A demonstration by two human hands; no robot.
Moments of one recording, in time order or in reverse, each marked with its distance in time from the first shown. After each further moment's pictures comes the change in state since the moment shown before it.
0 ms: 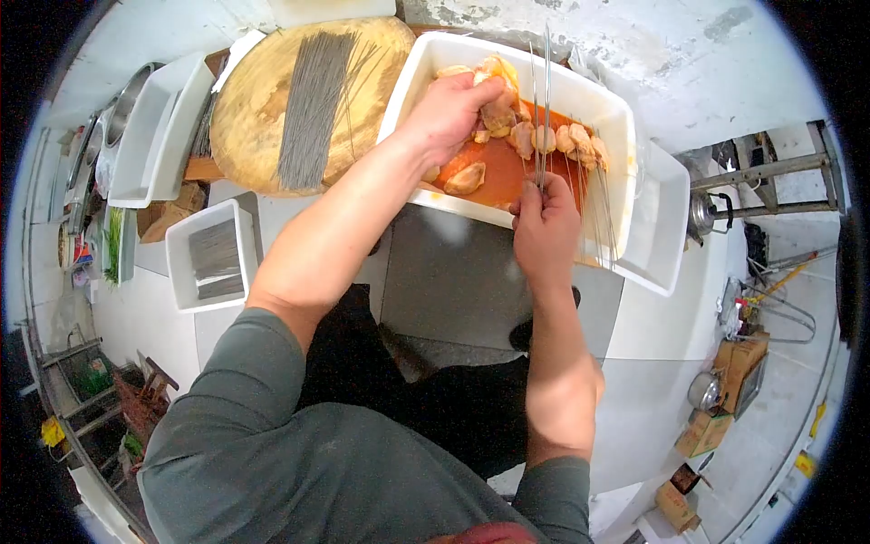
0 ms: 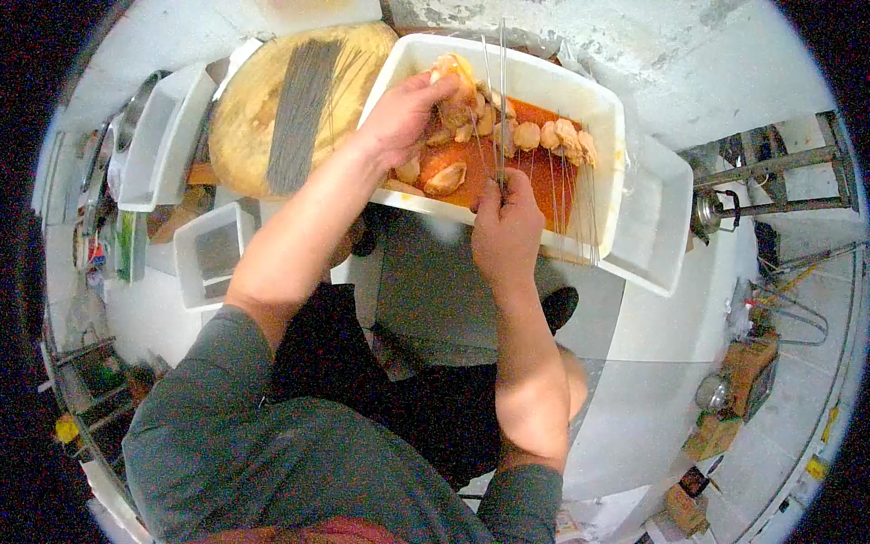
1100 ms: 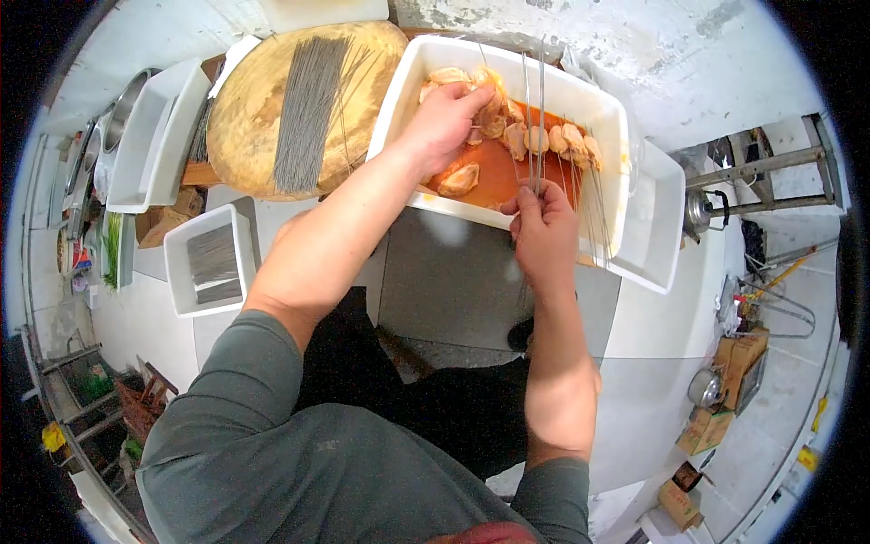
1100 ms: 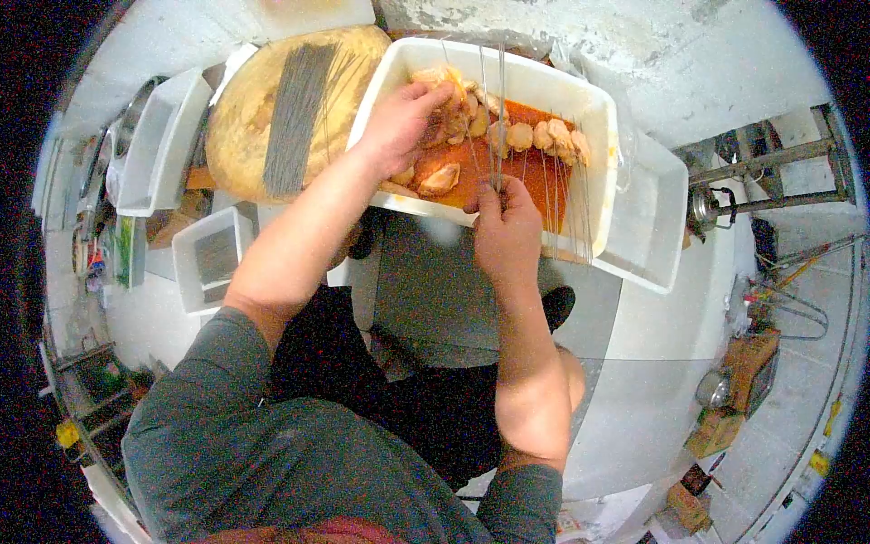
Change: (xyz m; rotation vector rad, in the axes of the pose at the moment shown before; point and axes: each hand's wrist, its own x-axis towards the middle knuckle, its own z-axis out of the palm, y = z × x) left_hand 0.000 -0.010 0.005 -0.009 0.119 -0.014; right_hand -0.001 -0.002 -0.012 0.144 -0.086 0.177
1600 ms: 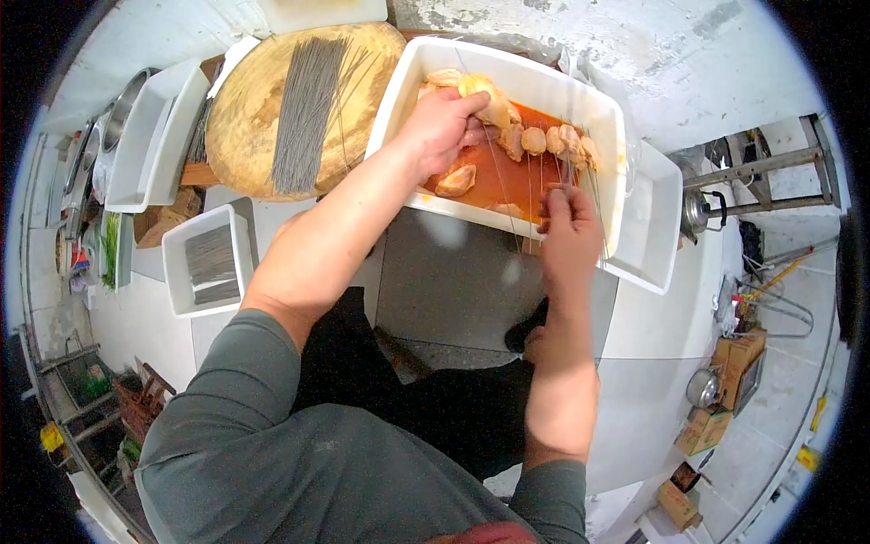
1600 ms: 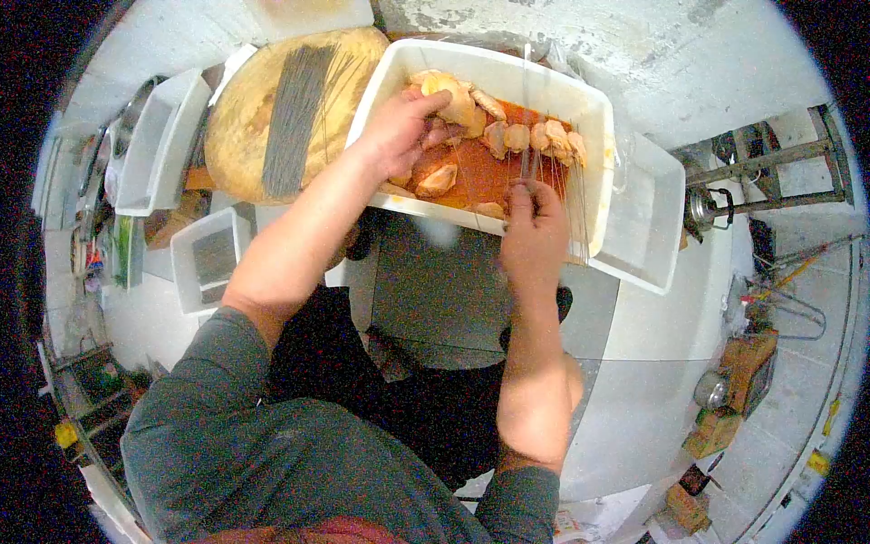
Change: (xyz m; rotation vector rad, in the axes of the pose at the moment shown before) left_hand 0.004 -0.004 -0.001 -0.282 -0.044 -0.063; right_hand 0.003 0.008 -0.024 -0.059 0.220 -0.159
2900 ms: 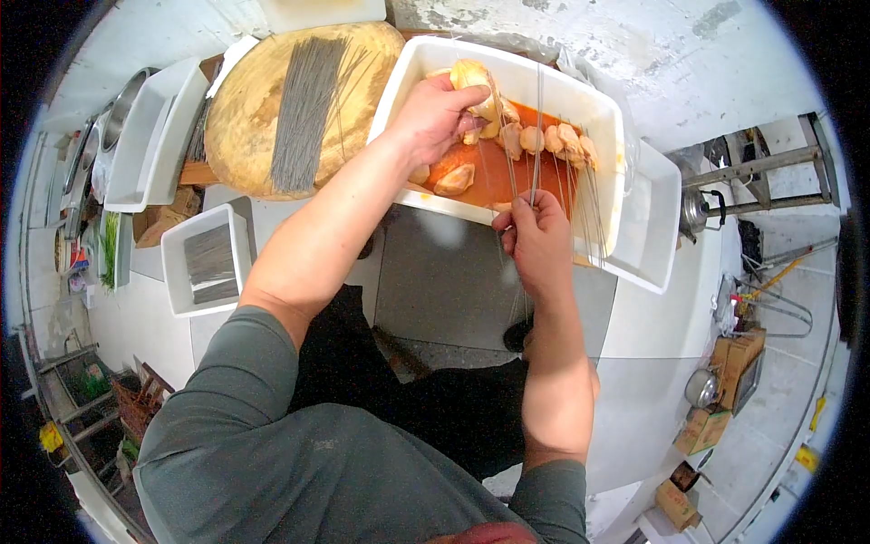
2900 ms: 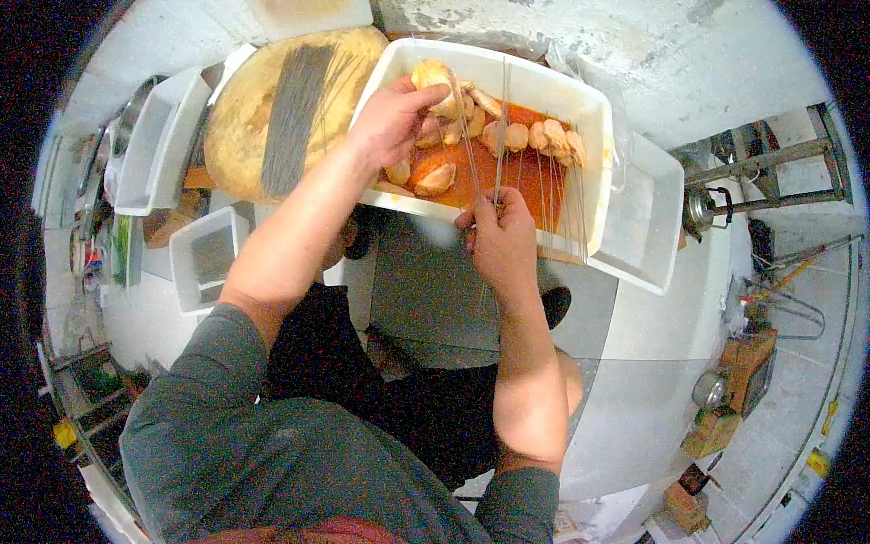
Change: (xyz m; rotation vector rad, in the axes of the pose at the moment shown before) left_hand -0.008 0.016 0.005 0.032 -0.014 0.090; right_hand -0.012 -0.008 0.014 0.228 -0.330 0.311
